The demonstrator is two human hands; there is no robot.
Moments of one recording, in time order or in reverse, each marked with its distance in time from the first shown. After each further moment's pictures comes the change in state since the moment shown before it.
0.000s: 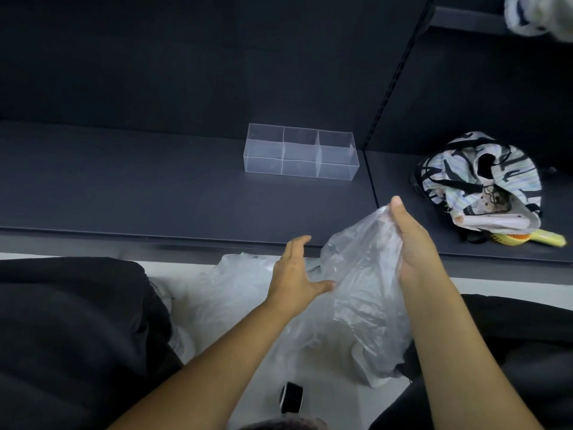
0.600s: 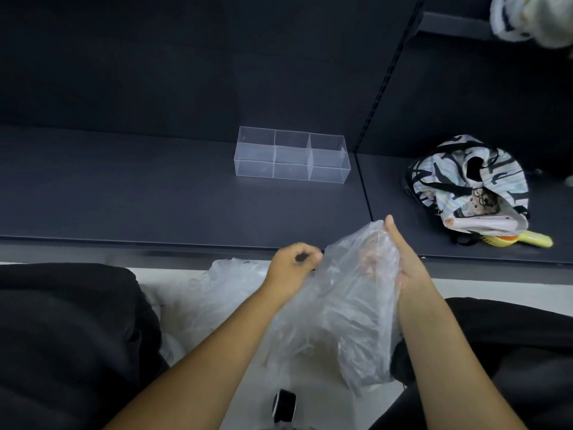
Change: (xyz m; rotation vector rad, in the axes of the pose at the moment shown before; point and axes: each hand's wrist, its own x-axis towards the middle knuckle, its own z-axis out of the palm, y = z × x) left_hand 0.023 0.019 -0.004 -0.398 -0.044 -0.073; right_hand -0.002 0.005 -0.013 0.146 -0.090 0.359
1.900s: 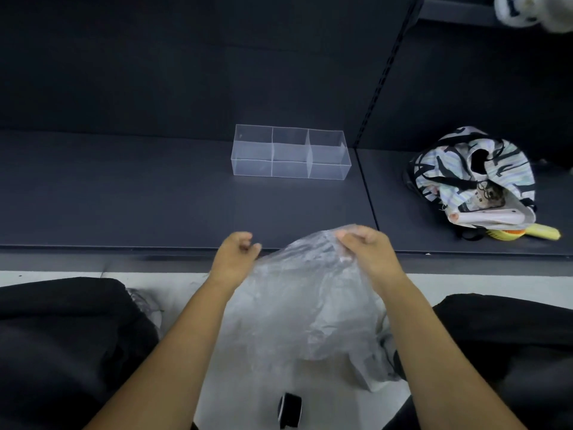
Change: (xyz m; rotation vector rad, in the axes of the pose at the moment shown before) left_hand 0.018 -0.011 -0.081 0.207 0.245 -0.238; right_hand 0.056 0.017 -0.001 -0.836 0.128 -0.600
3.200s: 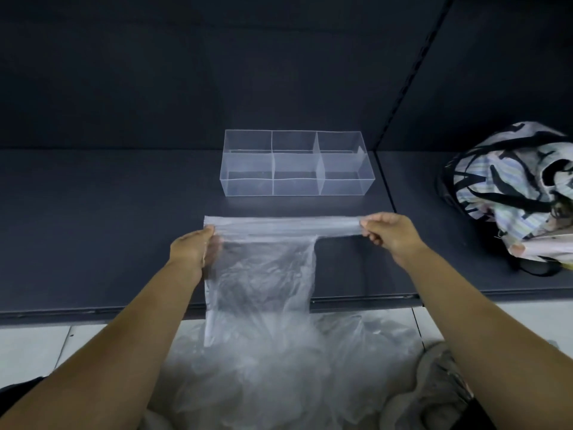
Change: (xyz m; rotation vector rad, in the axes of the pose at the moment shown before) left_hand 0.194 -0.017 -0.031 -0.344 0.217 -0.452; right_hand 0.196 0.046 -0.006 -0.073 0.063 0.233
